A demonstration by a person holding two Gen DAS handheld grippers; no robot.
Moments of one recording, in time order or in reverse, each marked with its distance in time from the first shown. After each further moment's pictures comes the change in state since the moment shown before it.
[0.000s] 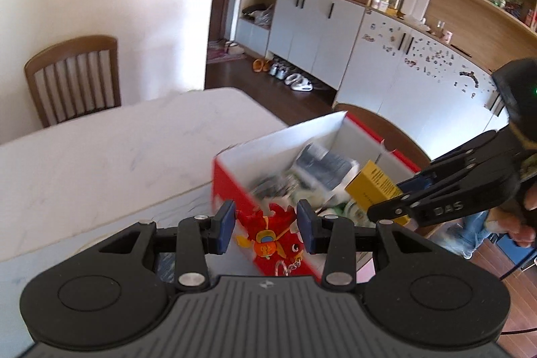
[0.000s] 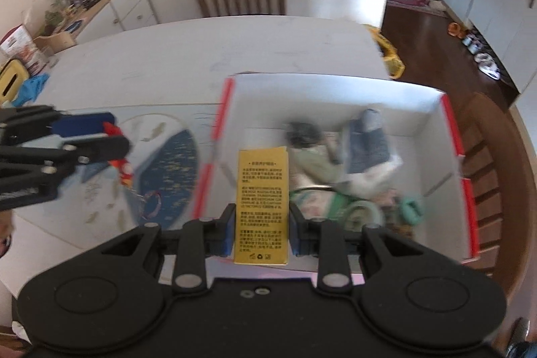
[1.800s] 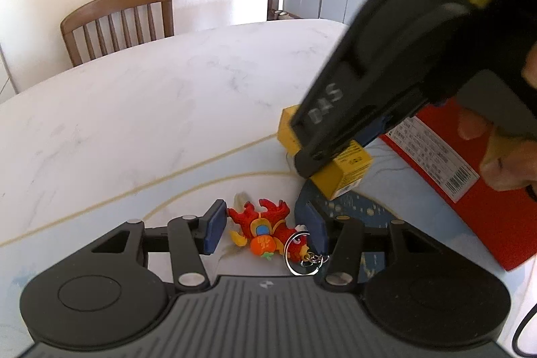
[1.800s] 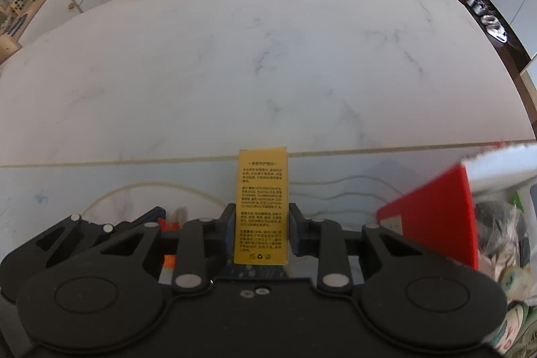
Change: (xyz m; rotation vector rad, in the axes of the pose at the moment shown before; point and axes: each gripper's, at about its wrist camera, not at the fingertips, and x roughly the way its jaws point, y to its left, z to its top) left arm 0.104 0.152 -0.085 0.003 0.084 0.173; right arm 0.209 0.122 0.103 0.115 0.136 -0.048
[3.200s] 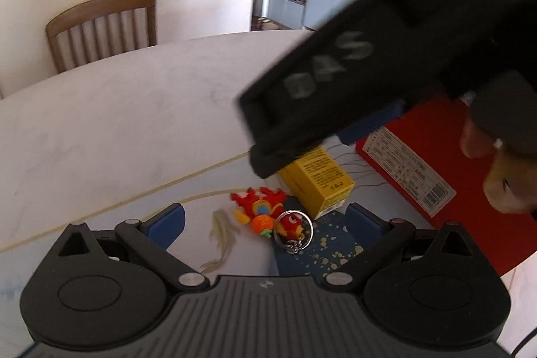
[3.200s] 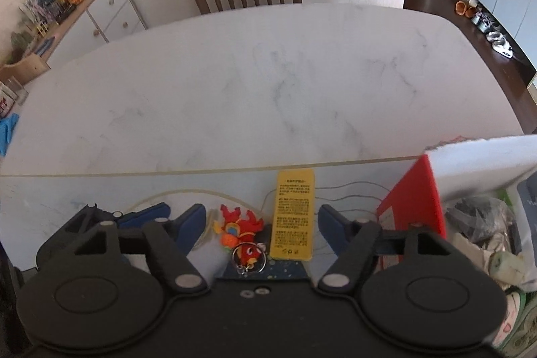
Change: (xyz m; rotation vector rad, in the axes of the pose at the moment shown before) left arm 0.003 0.000 0.018 0.012 -0.027 -0.074; right arm -0.031 0.004 -0.009 0.000 -0.112 0.049
